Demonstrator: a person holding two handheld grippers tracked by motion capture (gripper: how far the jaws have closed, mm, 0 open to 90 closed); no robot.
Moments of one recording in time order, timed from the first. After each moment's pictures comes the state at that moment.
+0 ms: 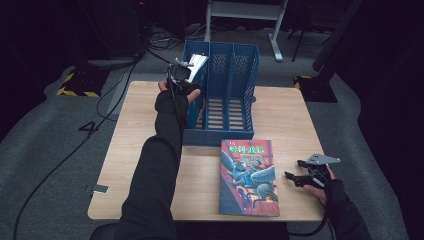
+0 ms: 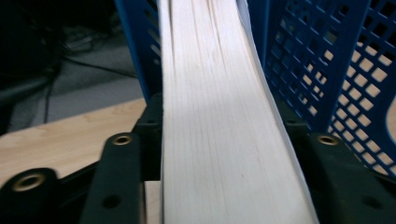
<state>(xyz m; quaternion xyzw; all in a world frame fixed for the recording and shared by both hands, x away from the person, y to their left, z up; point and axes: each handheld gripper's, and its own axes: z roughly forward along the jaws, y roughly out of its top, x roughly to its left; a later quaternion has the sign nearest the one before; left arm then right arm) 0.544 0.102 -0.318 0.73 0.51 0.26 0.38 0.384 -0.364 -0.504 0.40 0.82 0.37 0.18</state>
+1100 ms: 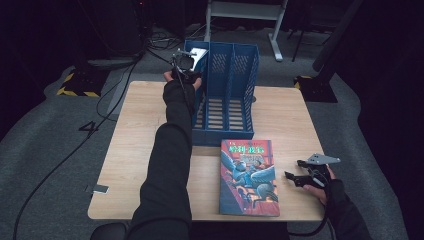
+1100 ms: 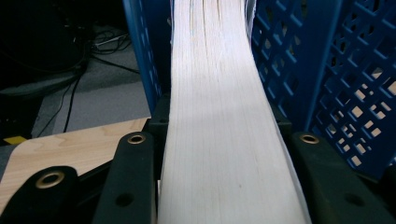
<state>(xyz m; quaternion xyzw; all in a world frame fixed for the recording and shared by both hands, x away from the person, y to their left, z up) 0.579 0.090 -0.316 0.68 0.55 0.31 0.37 0.384 -0.364 -0.504 0.40 0.82 0.37 0.18</state>
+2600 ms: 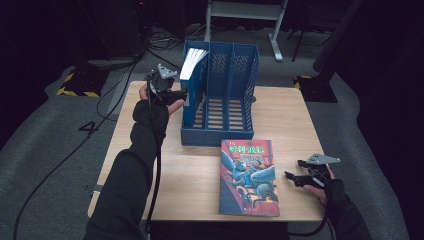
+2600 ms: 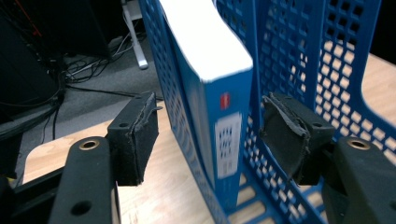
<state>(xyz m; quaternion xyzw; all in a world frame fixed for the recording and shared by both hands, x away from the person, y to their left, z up) 0.486 0.149 -0.315 0.74 0.45 0.29 0.41 0.384 -0.364 -0.504 0.40 0.82 0.36 0.18</state>
